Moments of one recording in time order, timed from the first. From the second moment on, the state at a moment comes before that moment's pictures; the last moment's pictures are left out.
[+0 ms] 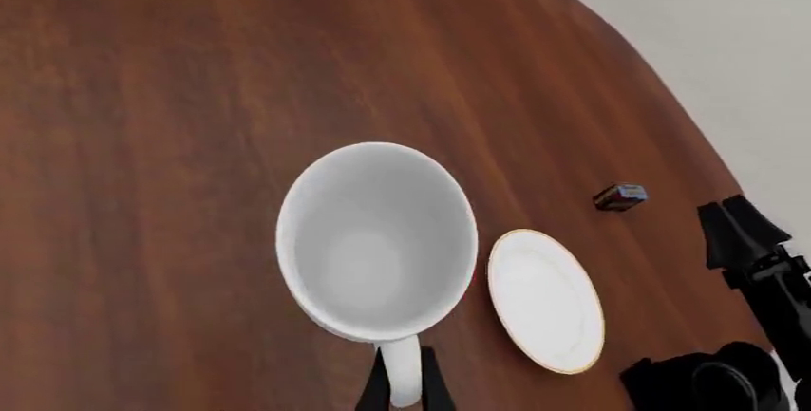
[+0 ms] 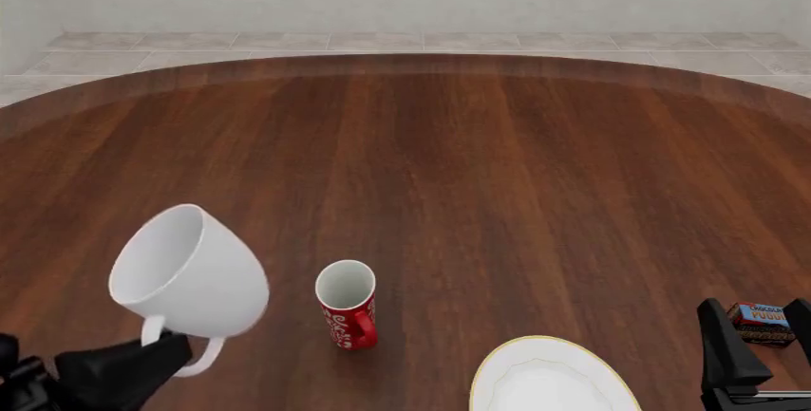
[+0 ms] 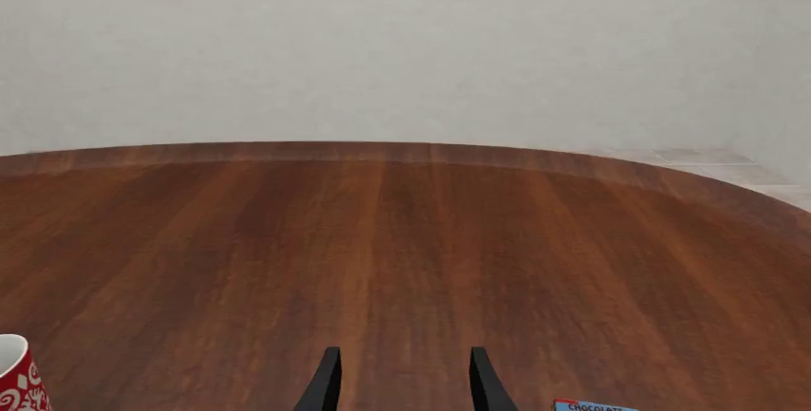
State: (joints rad) left arm -0.63 0.29 -0.37 0.54 -0.52; right arm 0.00 0.00 0.00 0.00 0.00
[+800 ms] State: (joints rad) left arm -0.85 0.40 -0.47 0.52 -0.46; right arm 0.00 0.00 0.00 0.00 0.00
